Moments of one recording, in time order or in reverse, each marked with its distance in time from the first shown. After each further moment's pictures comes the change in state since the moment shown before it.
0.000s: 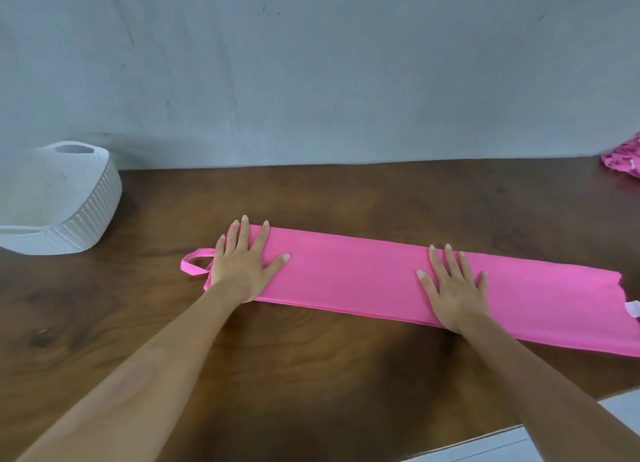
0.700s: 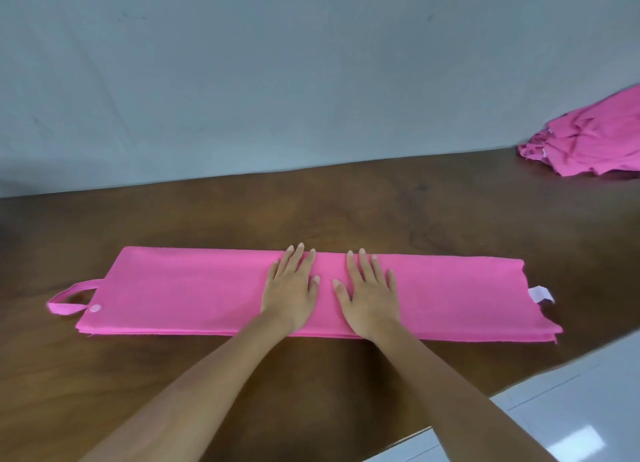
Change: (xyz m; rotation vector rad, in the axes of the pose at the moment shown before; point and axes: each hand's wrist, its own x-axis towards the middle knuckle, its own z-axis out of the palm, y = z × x) left_hand -0.005 0.246 0.003 -0.320 -0.001 0.263; right_hand 0.007 0.013 0.004 0.112 0.044 -0.098
